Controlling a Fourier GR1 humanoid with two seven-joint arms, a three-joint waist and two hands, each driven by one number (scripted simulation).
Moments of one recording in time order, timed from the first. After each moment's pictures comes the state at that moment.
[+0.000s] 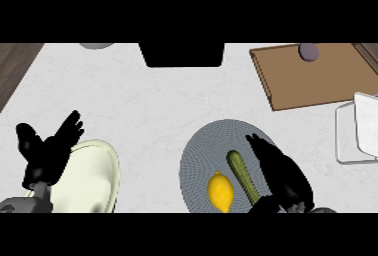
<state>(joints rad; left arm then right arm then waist) -0.05 0.37 -0.05 -1.41 0.29 0.11 0.25 -0.12 -0.41 0.60 -1.77 0.56 0.13 0.79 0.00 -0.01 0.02</state>
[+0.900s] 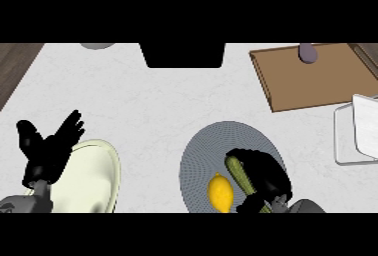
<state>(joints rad) -0.06 0.37 -0.04 -1.41 0.29 0.11 0.28 -0.17 -0.34 0.64 -1.57 0.64 0.14 0.54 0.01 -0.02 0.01</state>
